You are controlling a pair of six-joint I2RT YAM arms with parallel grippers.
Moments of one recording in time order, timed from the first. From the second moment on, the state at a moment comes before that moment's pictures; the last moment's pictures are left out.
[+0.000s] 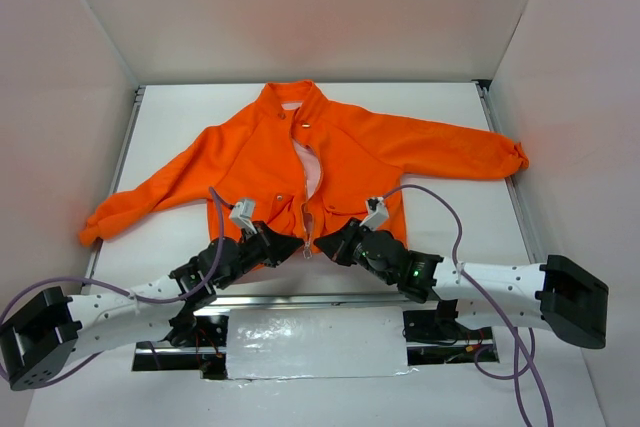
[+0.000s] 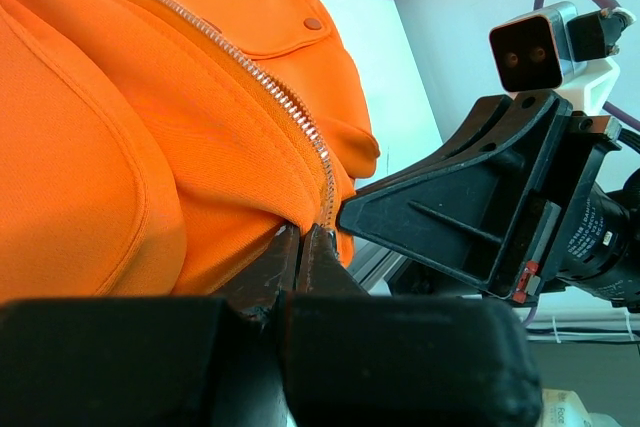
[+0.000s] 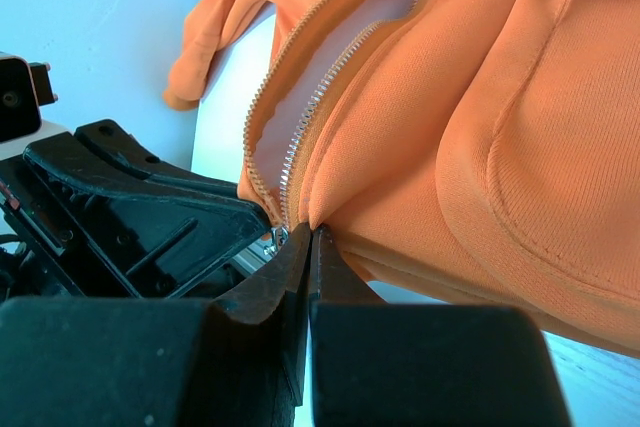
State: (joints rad) left arm -0.94 0.87 0.17 0.54 -0.15 -0.95; right arm 1.13 1.03 0.35 0.35 0.35 1.15
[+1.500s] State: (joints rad) left arm -0.94 0.81 0.16 0.52 -0.15 -0.95; right arm 1.13 1.00 0.30 0.42 0.33 1.08
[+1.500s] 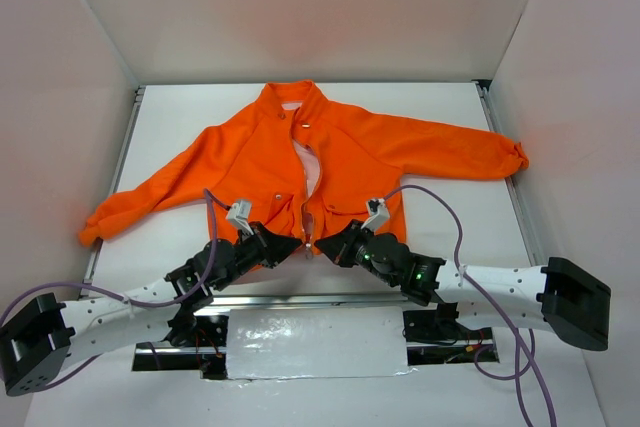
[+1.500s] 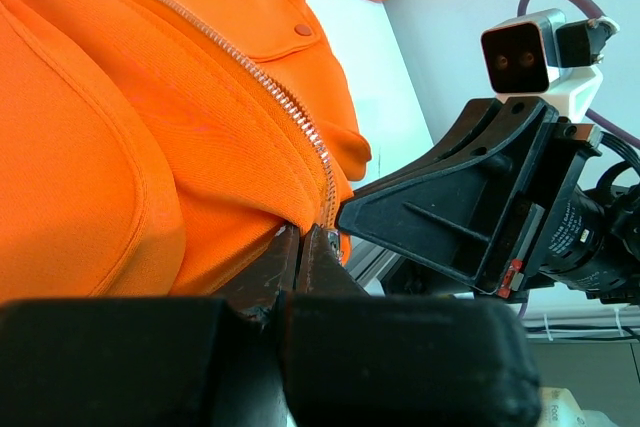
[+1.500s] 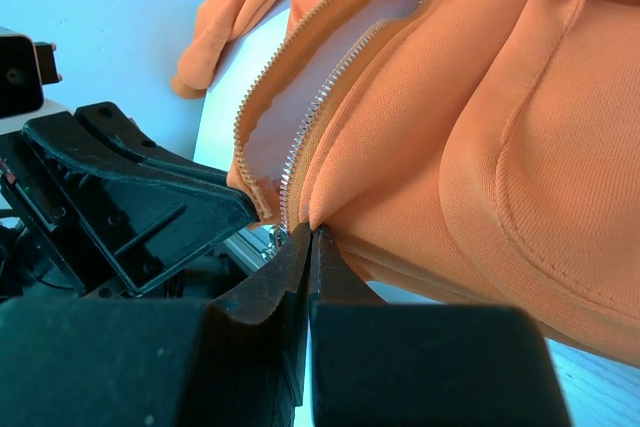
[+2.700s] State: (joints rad) left arm -0.94 0.85 0.16 0.54 -0.13 -0.95; right arm 1.13 1.00 0.30 0.43 0.33 1.06
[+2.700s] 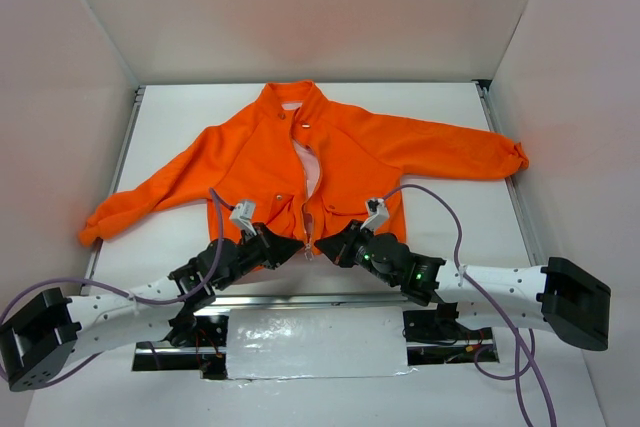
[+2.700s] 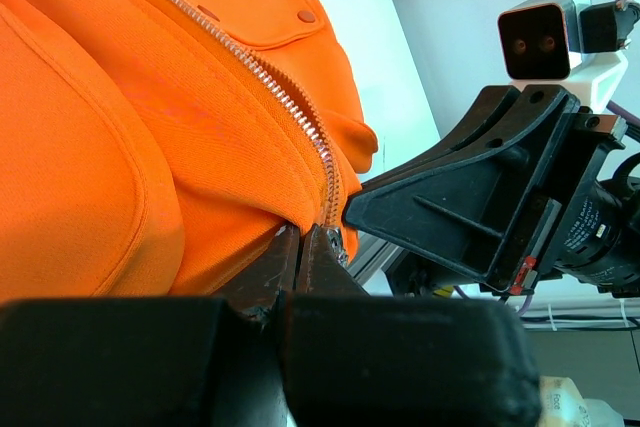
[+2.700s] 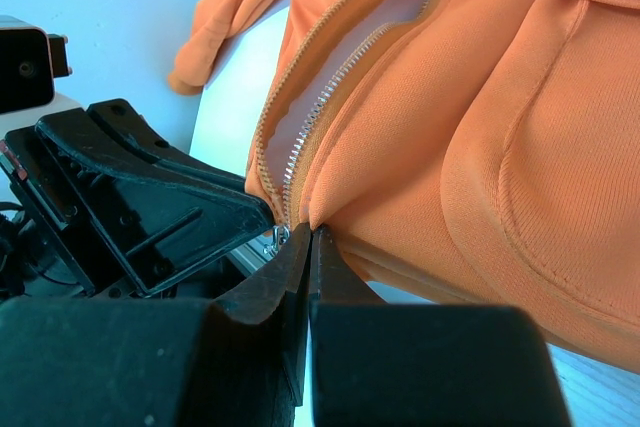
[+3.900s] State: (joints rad) left arm -0.95 0.88 0.14 0.61 -0.10 -0.95; right arm 1.13 1.00 0.30 0.42 0.37 1.05
